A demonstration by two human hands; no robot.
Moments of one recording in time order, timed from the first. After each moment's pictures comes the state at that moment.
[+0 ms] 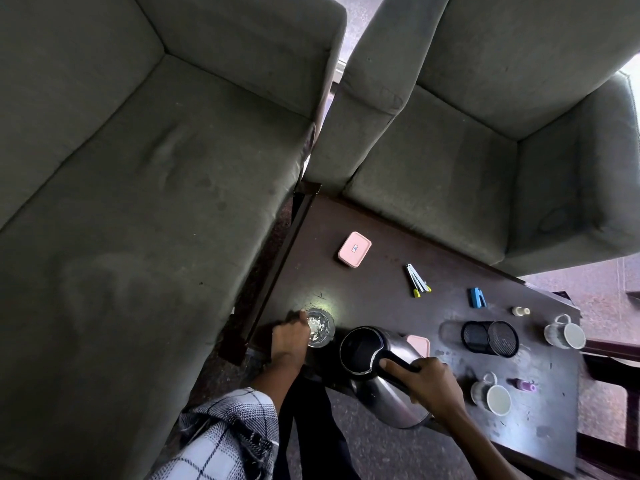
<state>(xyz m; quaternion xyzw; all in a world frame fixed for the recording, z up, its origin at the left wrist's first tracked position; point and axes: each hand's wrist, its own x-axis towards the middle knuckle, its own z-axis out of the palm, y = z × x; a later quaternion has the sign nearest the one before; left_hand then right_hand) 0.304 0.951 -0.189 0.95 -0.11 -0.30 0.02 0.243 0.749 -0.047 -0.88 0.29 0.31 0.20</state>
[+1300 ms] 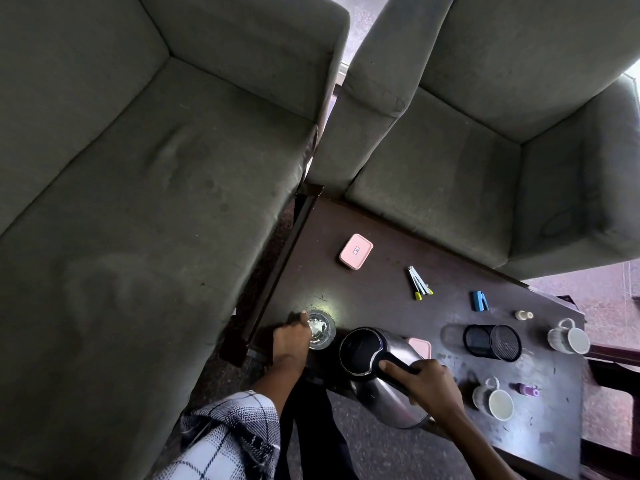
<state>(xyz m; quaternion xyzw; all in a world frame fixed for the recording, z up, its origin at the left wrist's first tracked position) 0.302 0.948 -0.194 0.95 -0.10 -0.29 0.03 0.244 0.748 -0.051 -0.88 0.29 0.30 0.21</state>
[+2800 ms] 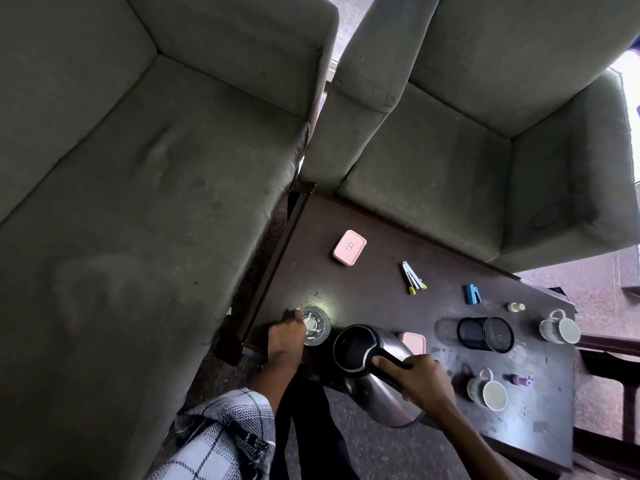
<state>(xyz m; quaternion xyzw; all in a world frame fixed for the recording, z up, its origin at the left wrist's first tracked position) 0.302 0.947 -0.190 0.95 -0.10 -0.29 0.03 0.239 0.749 -0.055 -0.88 0.31 0.30 0.21</state>
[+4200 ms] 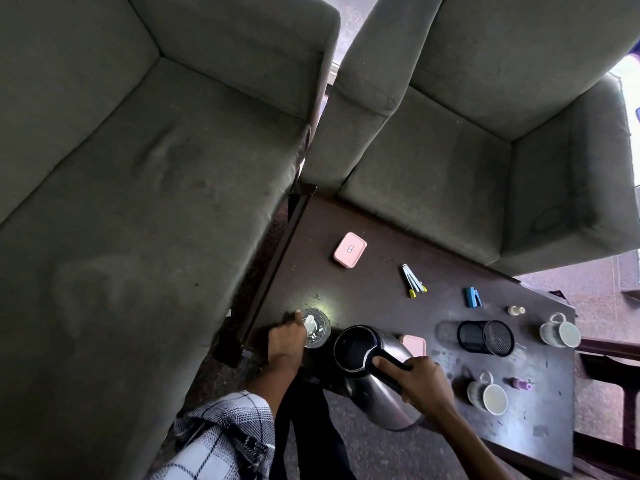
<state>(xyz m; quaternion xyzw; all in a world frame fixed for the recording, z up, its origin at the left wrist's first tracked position) 0.302 0.947 -0.190 0.95 -0.10 -0.30 0.02 0.239 0.750 -0.055 -0.88 0.31 0.29 0.23</state>
